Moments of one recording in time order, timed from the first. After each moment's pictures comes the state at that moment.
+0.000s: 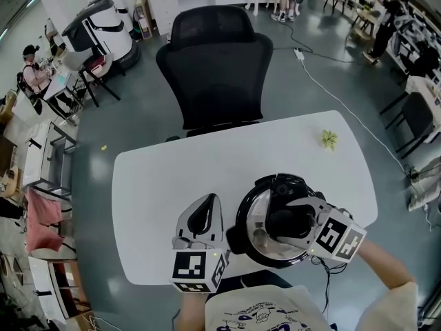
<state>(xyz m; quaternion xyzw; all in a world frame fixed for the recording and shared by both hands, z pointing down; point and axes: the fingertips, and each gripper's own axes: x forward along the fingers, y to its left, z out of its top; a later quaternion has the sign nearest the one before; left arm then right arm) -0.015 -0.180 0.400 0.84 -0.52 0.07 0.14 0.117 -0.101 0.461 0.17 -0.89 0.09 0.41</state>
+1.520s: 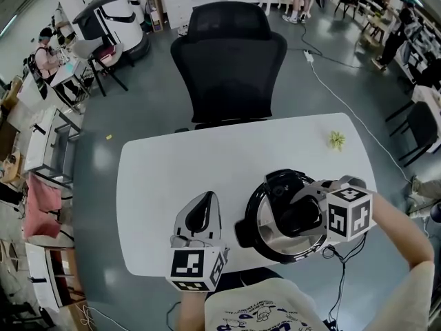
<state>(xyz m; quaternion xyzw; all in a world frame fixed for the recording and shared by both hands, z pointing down) -0.053 -0.161 0.398 0.82 -0.55 0.06 0.14 0.122 -0.080 0.464 -0.11 -0.84 -0.06 0.54</state>
